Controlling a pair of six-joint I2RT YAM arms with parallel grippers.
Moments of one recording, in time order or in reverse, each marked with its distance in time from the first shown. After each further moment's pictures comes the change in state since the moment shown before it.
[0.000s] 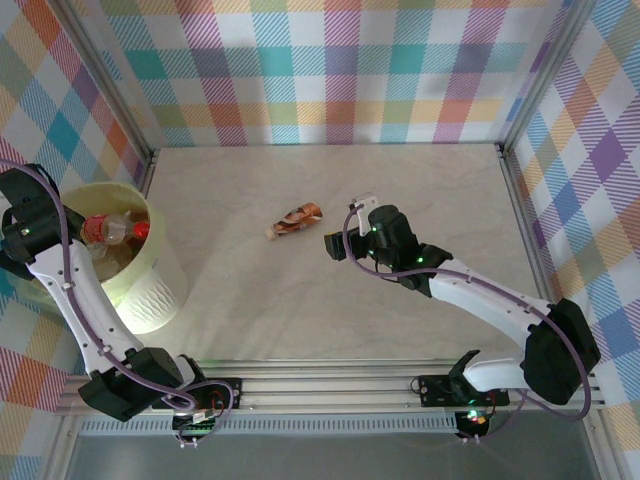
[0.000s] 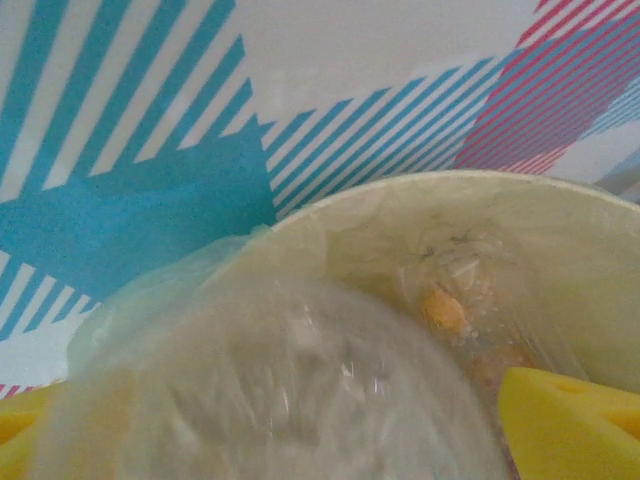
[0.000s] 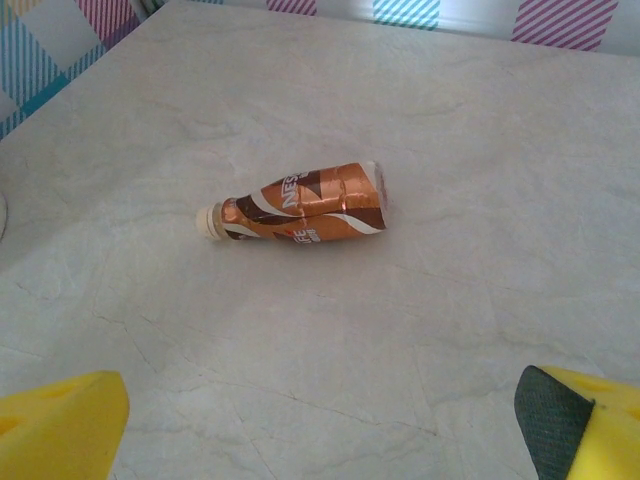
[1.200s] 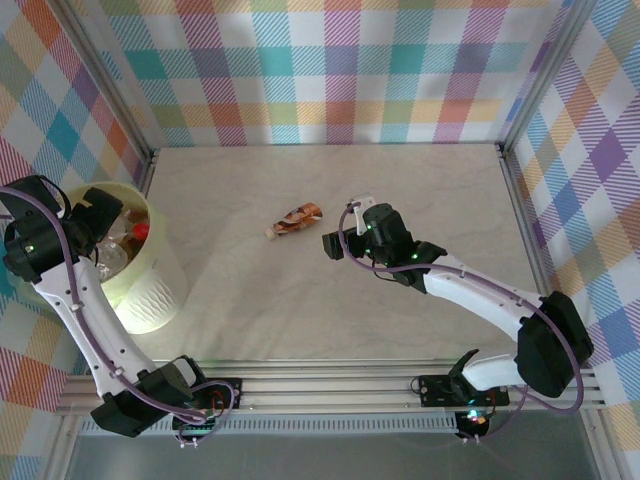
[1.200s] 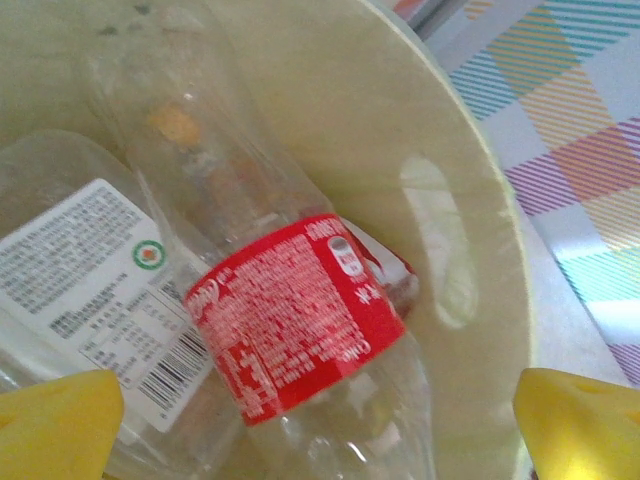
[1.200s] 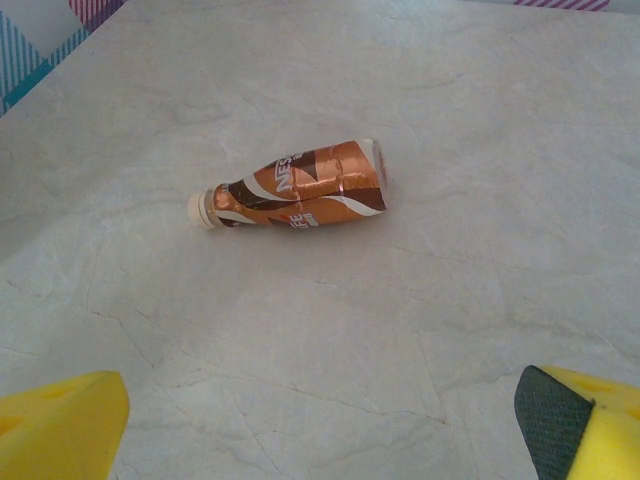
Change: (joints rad) left arm 0.000 -0.097 -0.018 -0.087 0.601 -0.089; right arm 0.000 0.046 0.026 -0.024 0.000 0.040
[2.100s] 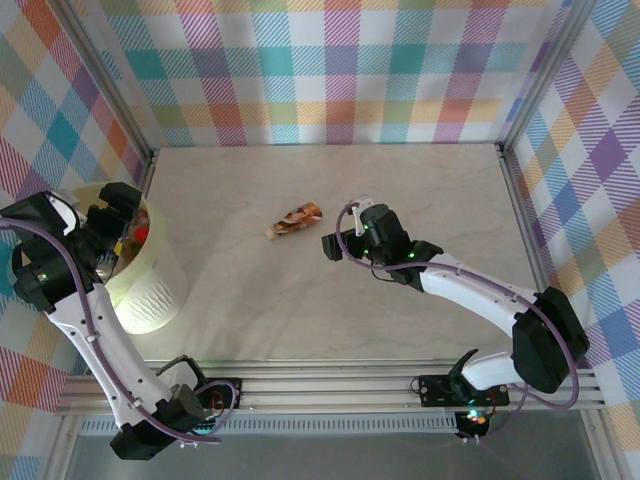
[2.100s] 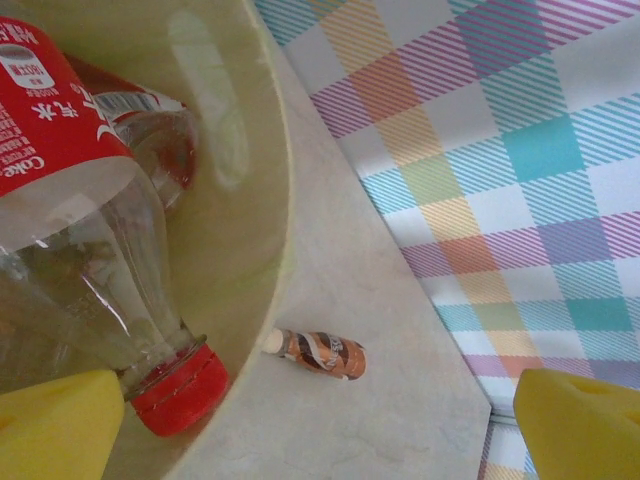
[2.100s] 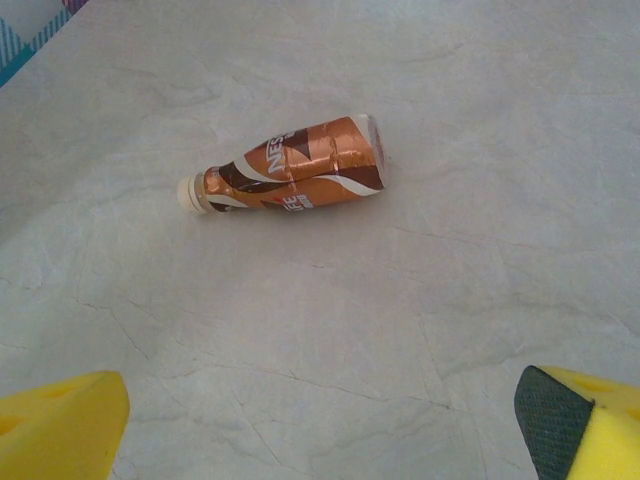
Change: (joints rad) left arm 0.001 -0.137 -0.077 0.048 0.379 -0.143; right arm 0.000 0.029 0.005 -0.019 0.000 0.028
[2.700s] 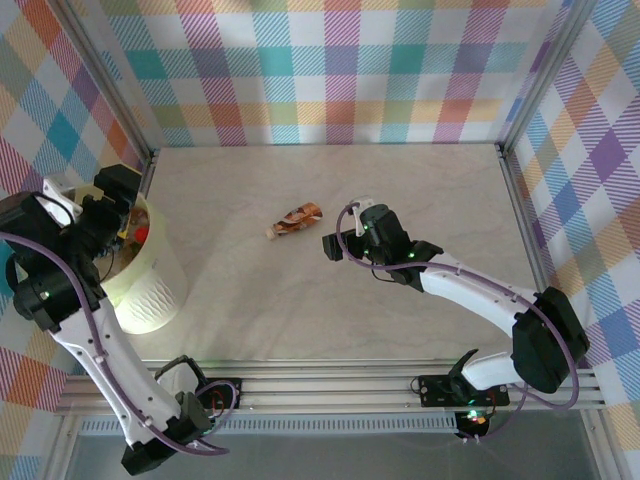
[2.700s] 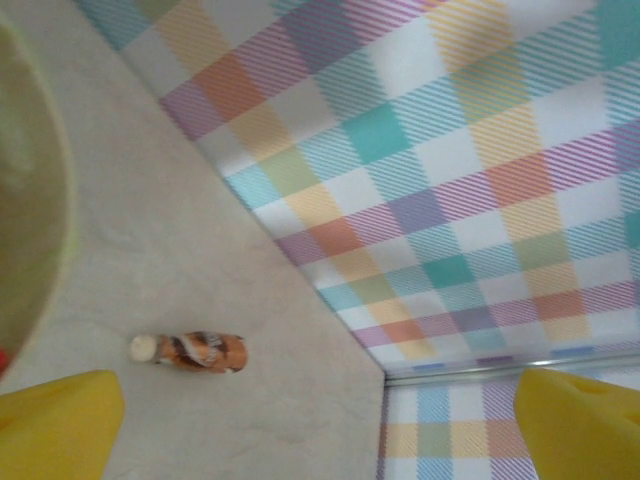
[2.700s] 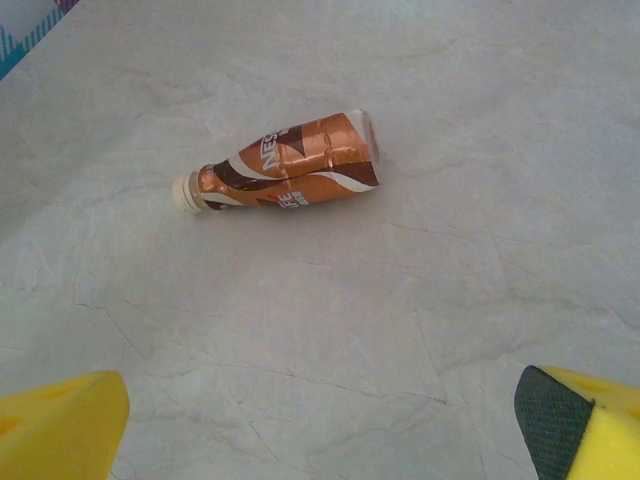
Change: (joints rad) left arm -0.003 -0.075 0.062 0.150 0.223 -0.145; right arm 0.000 0.000 0.001 -0.003 0.009 0.009
